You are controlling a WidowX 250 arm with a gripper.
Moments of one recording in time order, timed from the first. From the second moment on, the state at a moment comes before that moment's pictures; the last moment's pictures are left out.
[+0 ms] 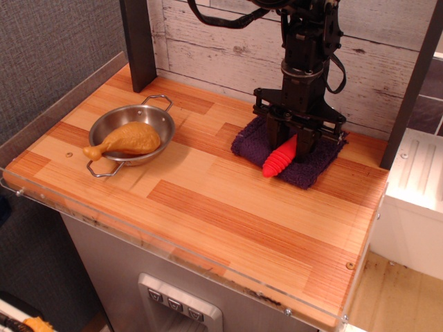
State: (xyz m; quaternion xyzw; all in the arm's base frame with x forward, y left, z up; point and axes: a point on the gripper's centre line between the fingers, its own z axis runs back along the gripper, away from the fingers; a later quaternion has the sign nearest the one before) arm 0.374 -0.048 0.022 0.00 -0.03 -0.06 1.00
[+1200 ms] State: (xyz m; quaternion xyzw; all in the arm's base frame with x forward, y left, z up) arm 0.312 0.046 0.060 -0.02 -0.05 0.00 1.00
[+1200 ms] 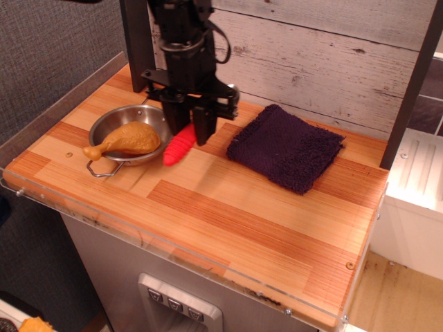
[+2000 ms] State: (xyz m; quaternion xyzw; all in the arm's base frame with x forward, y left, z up) arm 0.300 0.064 0.013 0.01 0.02 0.01 1.00
